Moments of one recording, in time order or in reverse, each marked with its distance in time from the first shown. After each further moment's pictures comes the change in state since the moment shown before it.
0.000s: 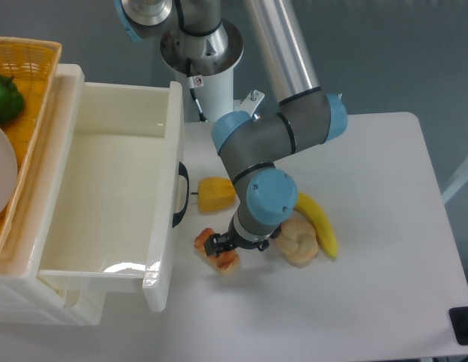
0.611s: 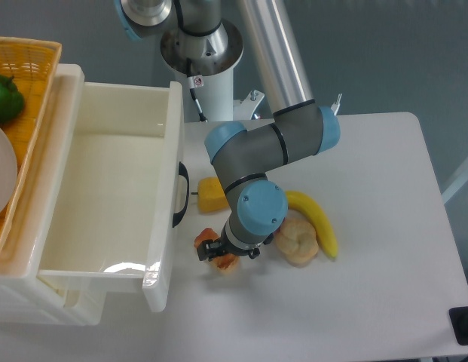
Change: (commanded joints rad) arm -0.014 -0.018 0.002 0.000 -0.003 -0.002
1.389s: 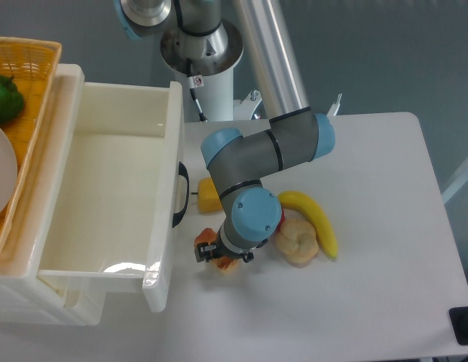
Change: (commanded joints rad) arm -0.005 -0.011 -0.003 0.000 0.003 0.002
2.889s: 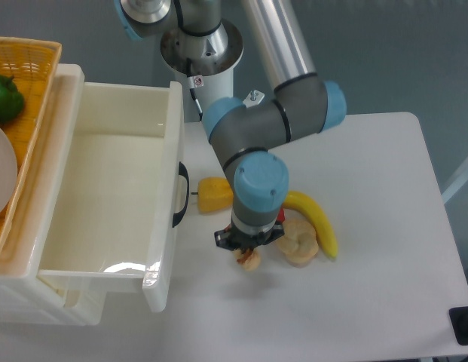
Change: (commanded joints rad) arm 0.057 0.189 0.046 0.000 0.137 0.279
